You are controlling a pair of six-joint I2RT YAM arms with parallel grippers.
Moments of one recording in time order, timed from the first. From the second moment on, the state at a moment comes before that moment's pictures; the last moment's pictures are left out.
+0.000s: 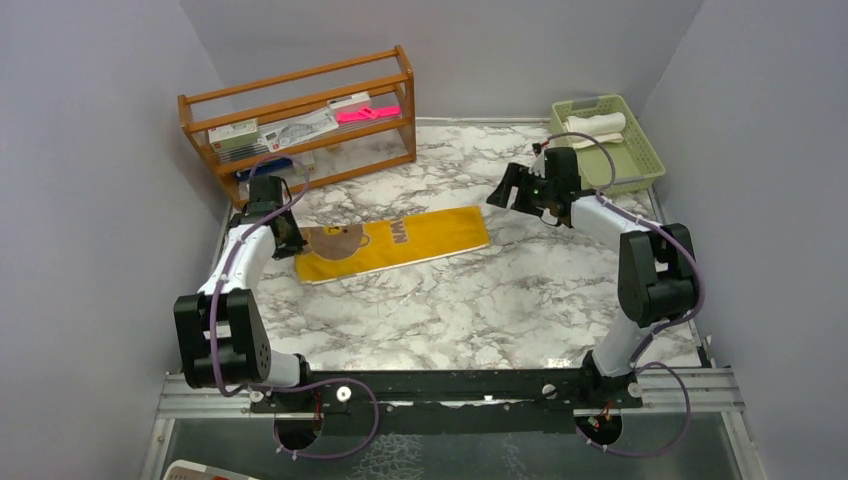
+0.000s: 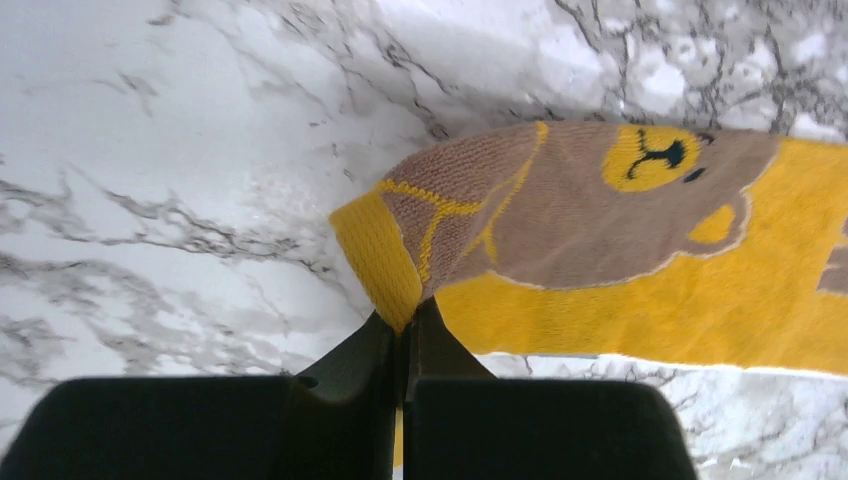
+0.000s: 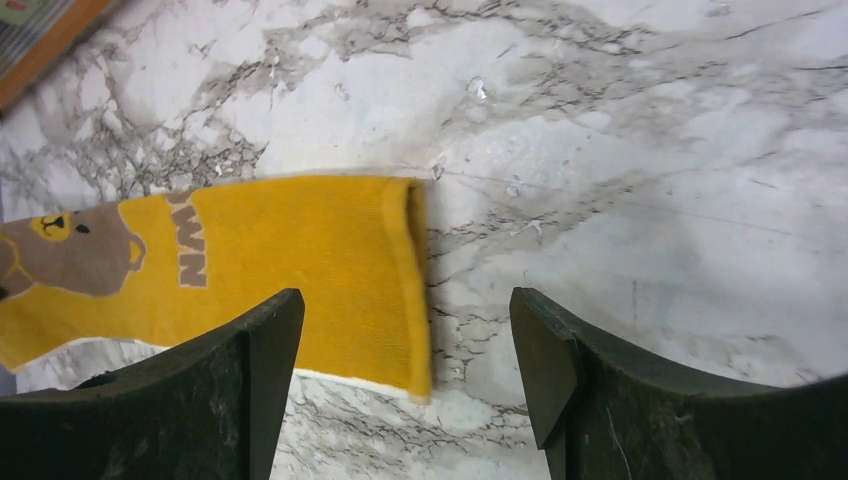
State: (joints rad) left arm 0.12 1.40 0.90 -0.56 0.04 -0.29; right arm 0.20 1.76 1.08 -0.01 -0.38 0.42
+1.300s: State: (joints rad) left arm -0.55 2.26 2.03 -1.02 0.22 -0.49; right arm 0.20 1.57 1.10 -0.30 -0.20 0.46
